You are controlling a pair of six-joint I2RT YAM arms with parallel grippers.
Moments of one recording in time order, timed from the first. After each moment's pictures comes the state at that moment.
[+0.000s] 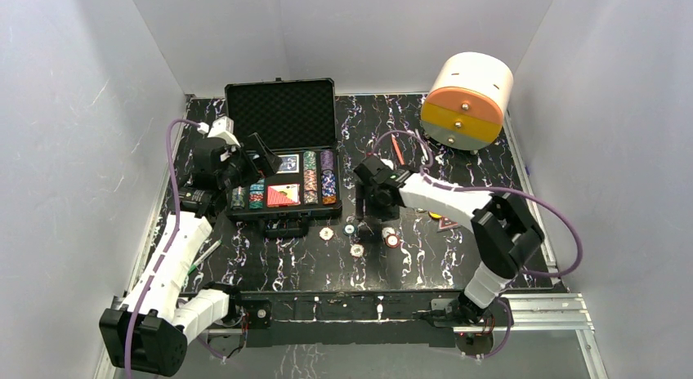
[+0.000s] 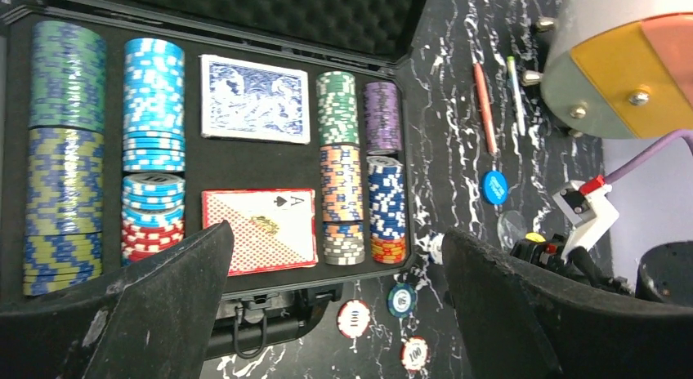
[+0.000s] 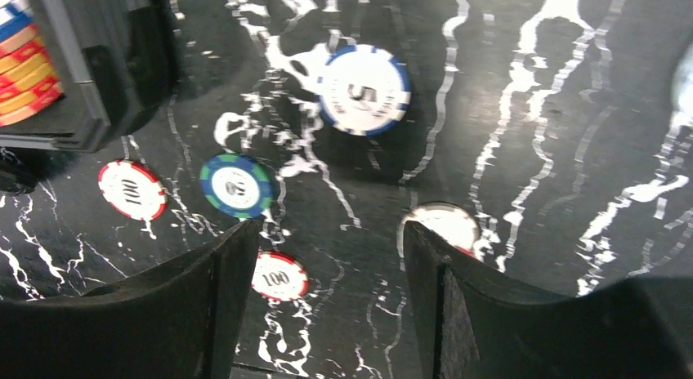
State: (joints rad) left arm -0.17 1.00 0.91 -0.40 0.14 -0.53; right arm 0.78 1.63 1.10 -0.65 0.10 0.72
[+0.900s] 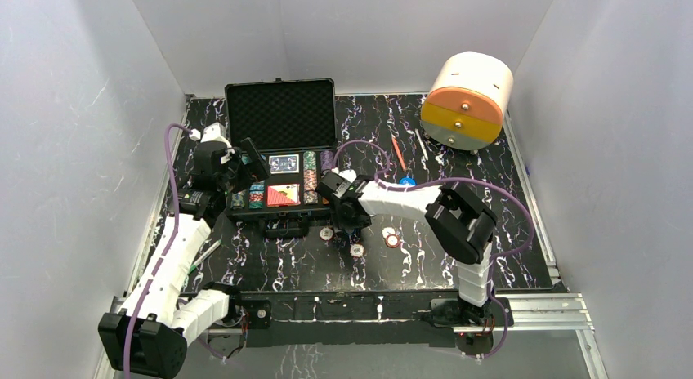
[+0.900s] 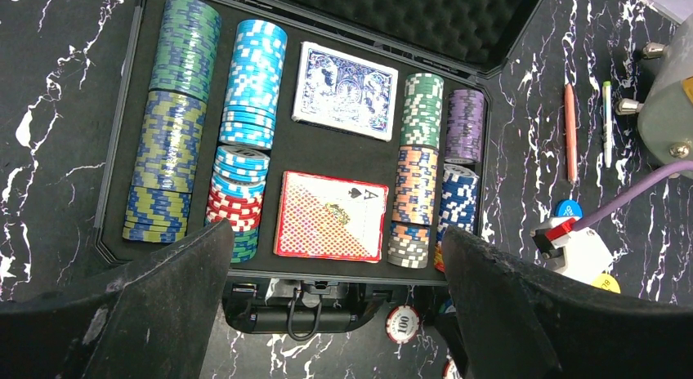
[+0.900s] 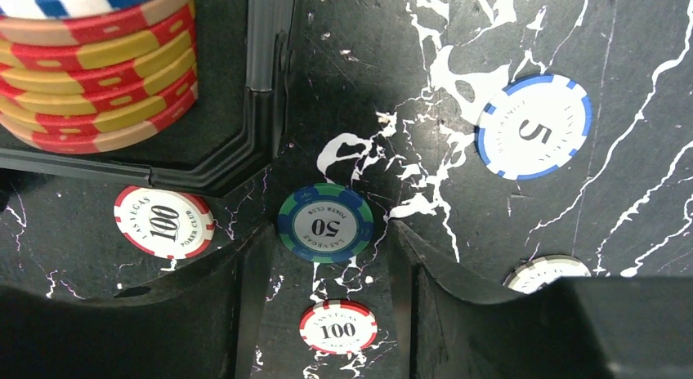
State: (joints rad) left arm -0.17 0.99 0.91 -0.51 -0.06 -0.52; right arm 1.00 1.92 1.32 -0.69 0.23 0.70
